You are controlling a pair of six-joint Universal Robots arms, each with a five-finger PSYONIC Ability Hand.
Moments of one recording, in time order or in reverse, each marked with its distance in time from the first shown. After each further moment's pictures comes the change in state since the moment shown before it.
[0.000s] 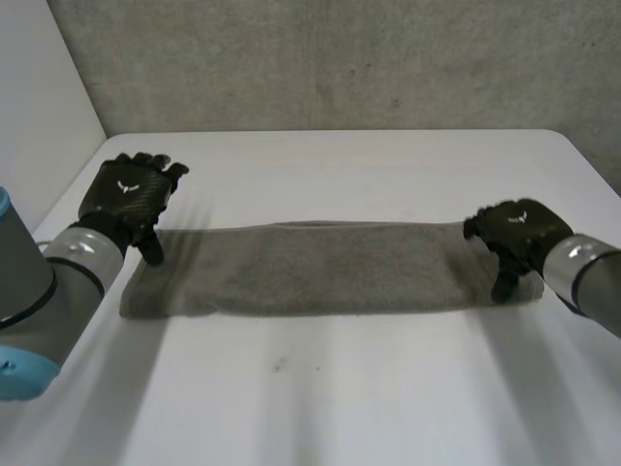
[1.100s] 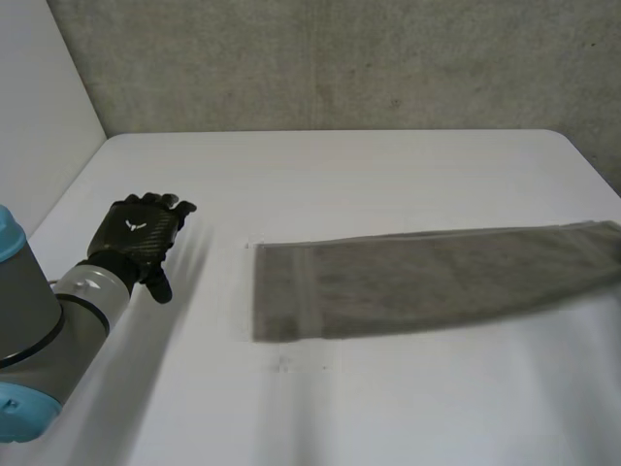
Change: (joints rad) left arm -0.008 0.004 -0.111 0.008 -0.005 -0.052; right arm -0.439 0.202 0.016 -0.444 0.122 -0.214; left_hand 0.000 0.000 0.000 0.000 0.000; right_hand 0.619 0.799 0.797 0.811 0.770
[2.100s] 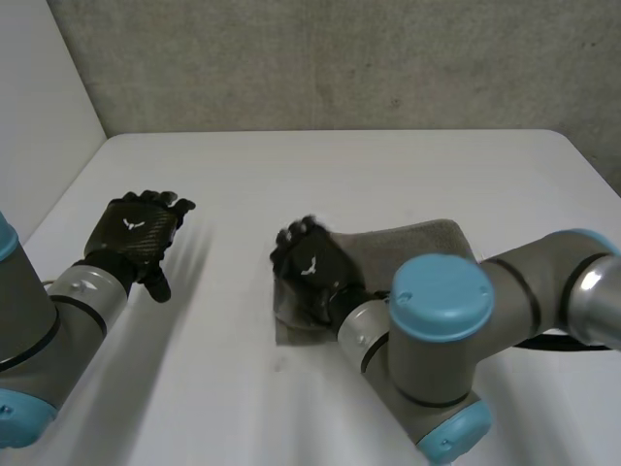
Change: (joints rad) left arm -0.003 0.028 -0.015 -0.001 -0.001 0.000; right arm 1.058 0.055 -0.118 -0.006 0.055 0.013; left_hand 0.000 0.000 0.000 -0.001 0.000; right_hand -0.728 -0.939 -0.963 -0.957 -0.901
